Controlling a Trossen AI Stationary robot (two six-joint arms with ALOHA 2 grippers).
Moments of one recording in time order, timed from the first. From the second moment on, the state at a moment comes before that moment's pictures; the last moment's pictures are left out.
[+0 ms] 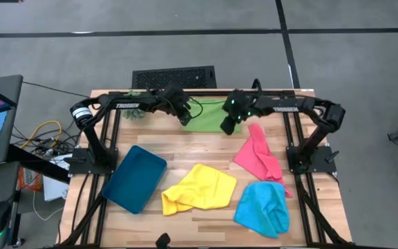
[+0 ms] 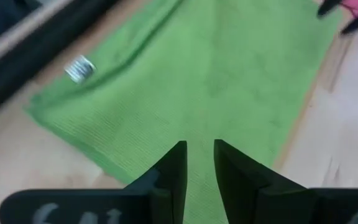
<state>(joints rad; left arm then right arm) 0.58 1.77 1.08 -0.17 0.14 -0.10 -0.52 1.66 0.92 -0.28 -0.20 0.09</state>
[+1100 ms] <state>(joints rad) 0.71 2.06 1.49 -0.44 0.27 0.44 -0.52 1.66 0.82 -0.22 -0.13 0.20</state>
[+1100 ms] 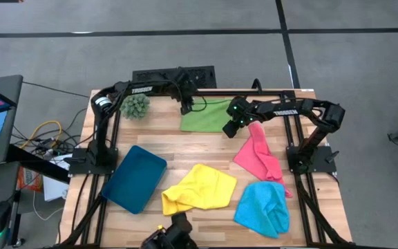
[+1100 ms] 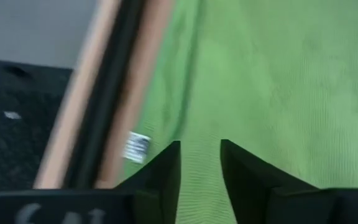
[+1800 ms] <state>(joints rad) 0.69 2.10 1.49 -0.39 0.14 0.53 -0.52 1.66 0.82 -0.22 -0.13 0.21</state>
